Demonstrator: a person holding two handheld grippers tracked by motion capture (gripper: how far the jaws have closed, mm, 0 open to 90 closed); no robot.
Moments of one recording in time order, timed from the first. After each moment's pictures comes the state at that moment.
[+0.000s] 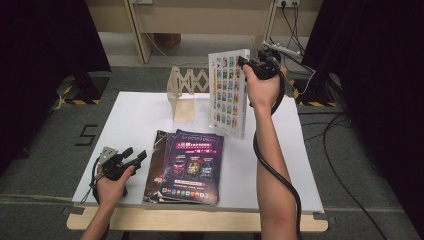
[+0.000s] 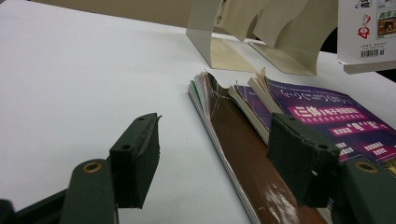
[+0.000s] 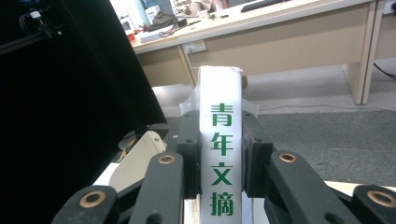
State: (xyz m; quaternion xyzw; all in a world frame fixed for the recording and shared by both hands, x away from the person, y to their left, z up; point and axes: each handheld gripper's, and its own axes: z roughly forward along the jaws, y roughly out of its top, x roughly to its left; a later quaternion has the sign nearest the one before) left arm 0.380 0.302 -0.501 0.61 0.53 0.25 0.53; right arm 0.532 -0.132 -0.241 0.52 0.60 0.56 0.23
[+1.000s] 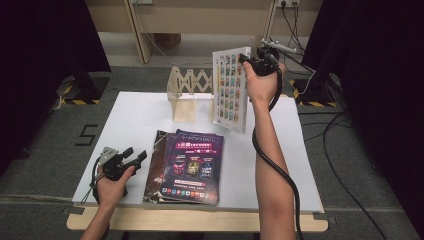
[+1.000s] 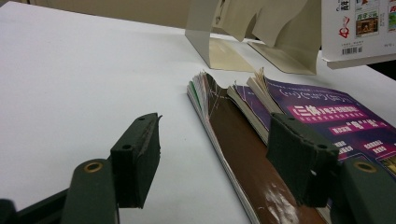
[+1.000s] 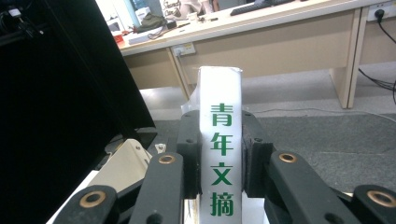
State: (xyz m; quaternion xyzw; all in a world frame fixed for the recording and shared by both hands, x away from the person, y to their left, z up) left arm 0.379 0.301 -0.501 0.61 0.53 0.25 0.53; right arm 0.556 -0.132 -0.249 0.53 0.60 0.55 0.25
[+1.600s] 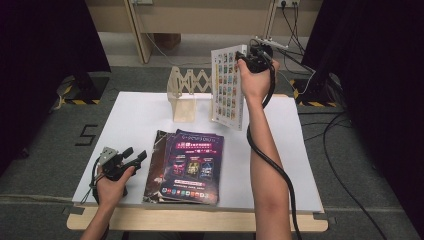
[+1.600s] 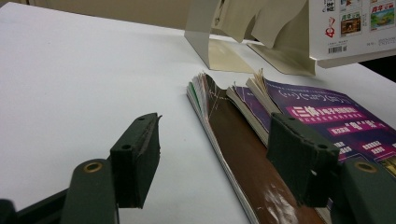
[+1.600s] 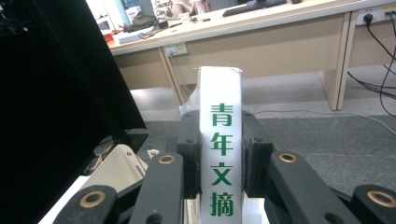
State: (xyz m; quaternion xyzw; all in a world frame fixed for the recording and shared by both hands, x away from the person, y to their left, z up) left arm 0.379 0.301 -0.501 0.61 0.53 0.25 0.53; right arm 0.570 -0.119 -0.251 0.54 0.60 0.54 0.26
